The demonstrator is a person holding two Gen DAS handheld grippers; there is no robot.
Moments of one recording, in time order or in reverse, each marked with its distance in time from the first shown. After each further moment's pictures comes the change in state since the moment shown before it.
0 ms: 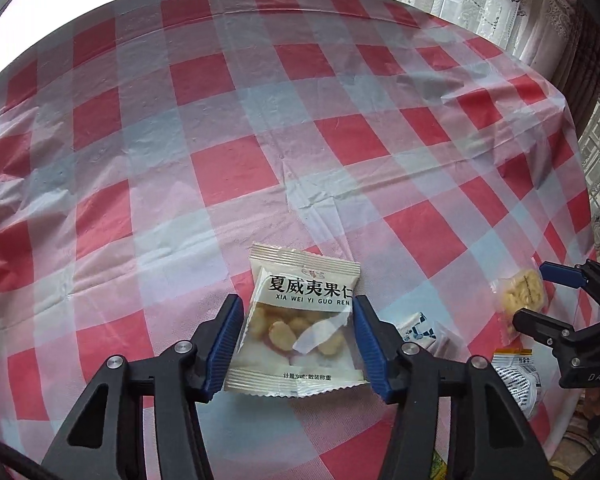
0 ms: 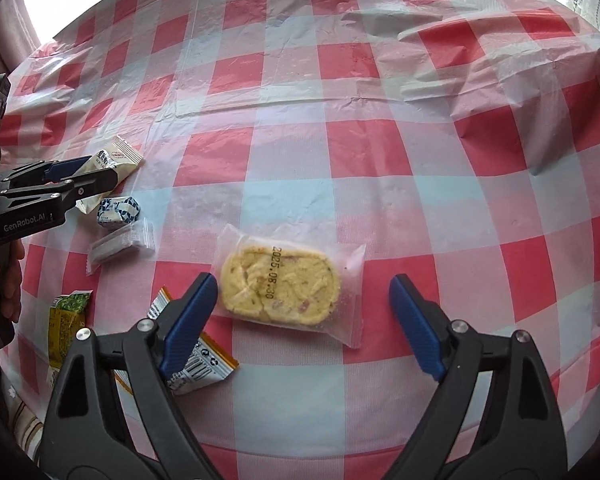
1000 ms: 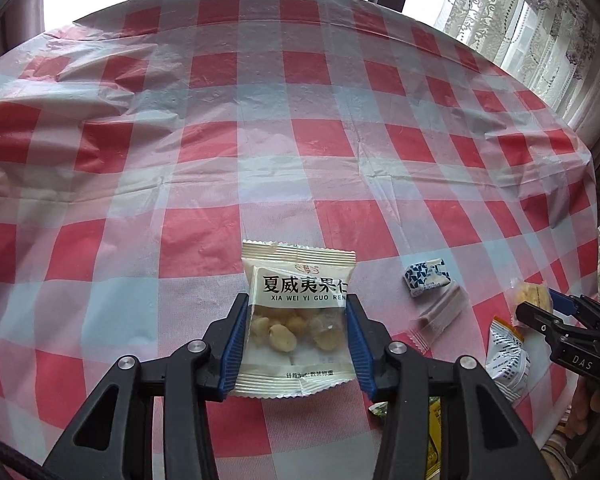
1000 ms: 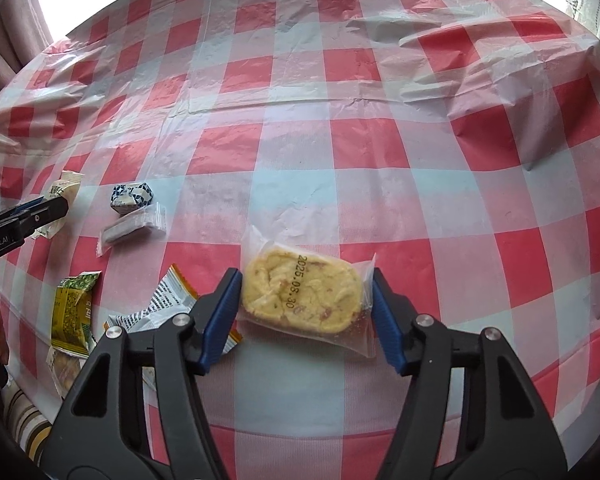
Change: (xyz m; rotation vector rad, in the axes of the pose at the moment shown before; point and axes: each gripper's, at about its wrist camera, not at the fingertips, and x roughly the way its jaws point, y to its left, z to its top) left arm -0.056 0.019 -0.060 -0.265 -0.044 0.112; right arm -0.014 0.001 -0.013 -0.027 -0.041 0.008
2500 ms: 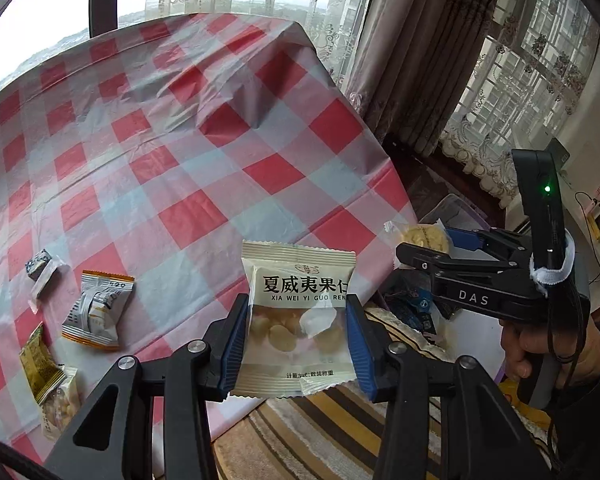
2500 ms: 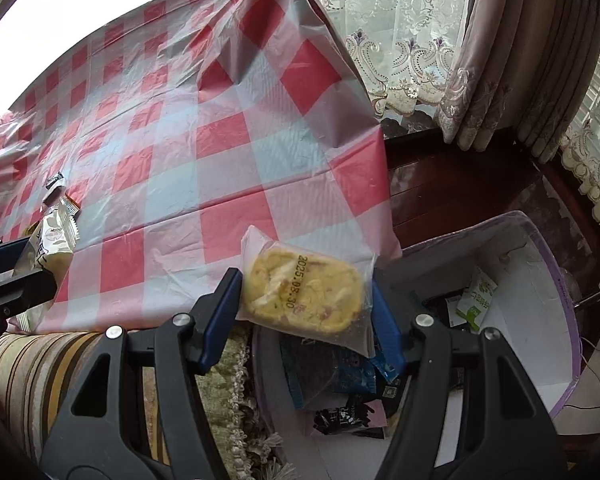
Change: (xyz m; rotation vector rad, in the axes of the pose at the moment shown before) left arm -0.076 -0.296 -0.100 0.487 0.082 -0.364; right arm -0.124 -0.188 -0.143 0.282 -0.038 -0.170
